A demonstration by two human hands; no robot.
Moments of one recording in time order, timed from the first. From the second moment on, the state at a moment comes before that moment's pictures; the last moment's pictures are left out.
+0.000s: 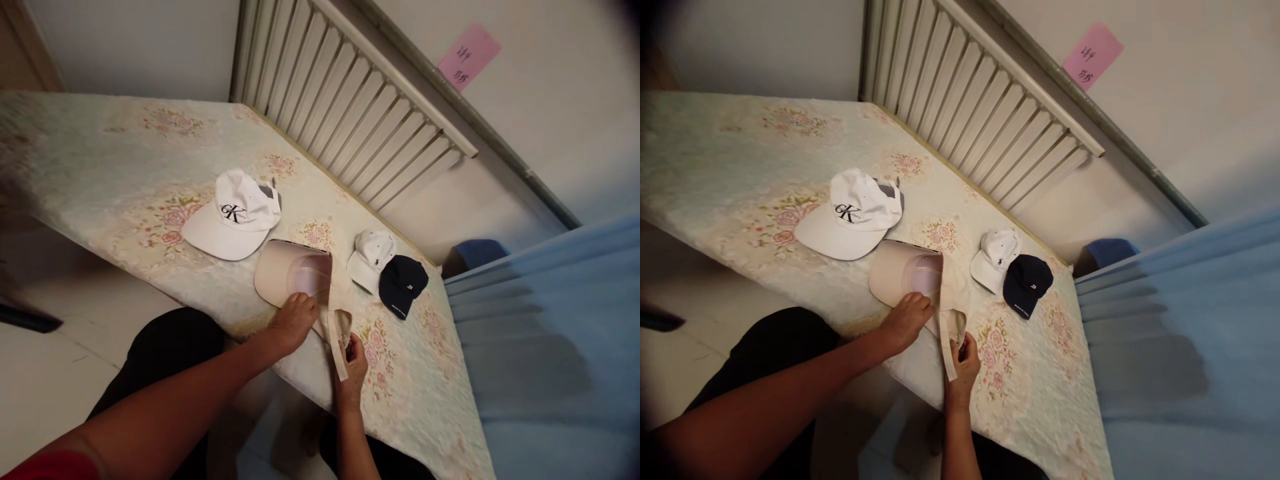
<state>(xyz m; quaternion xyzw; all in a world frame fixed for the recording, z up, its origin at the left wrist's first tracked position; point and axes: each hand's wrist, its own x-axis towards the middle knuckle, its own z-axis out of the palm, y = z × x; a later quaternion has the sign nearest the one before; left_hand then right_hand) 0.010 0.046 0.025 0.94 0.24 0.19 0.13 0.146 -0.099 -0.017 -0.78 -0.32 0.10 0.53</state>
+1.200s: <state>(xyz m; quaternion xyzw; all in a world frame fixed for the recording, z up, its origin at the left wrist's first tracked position) 0.011 0.049 0.020 0.95 0.23 0.19 0.12 0.142 -0.098 -0.007 -0.80 -0.34 0.06 0.49</state>
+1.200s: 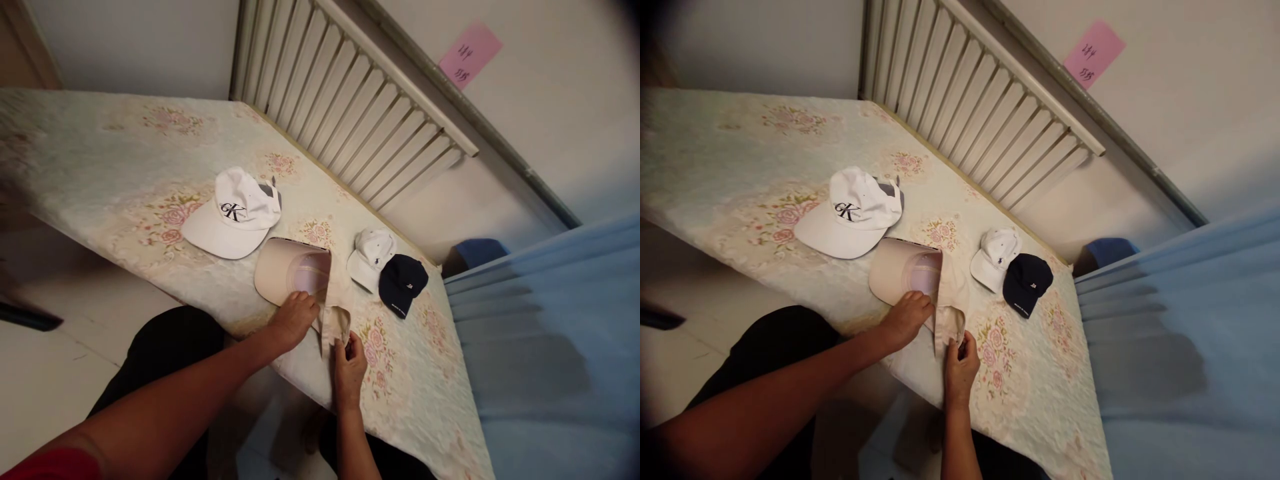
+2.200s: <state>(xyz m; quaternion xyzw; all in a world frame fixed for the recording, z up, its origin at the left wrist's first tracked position) 0.009 0.046 0.024 0.95 0.22 0.19 0.13 0.143 -0.100 -0.010 -0.80 -0.35 0.06 0.48</state>
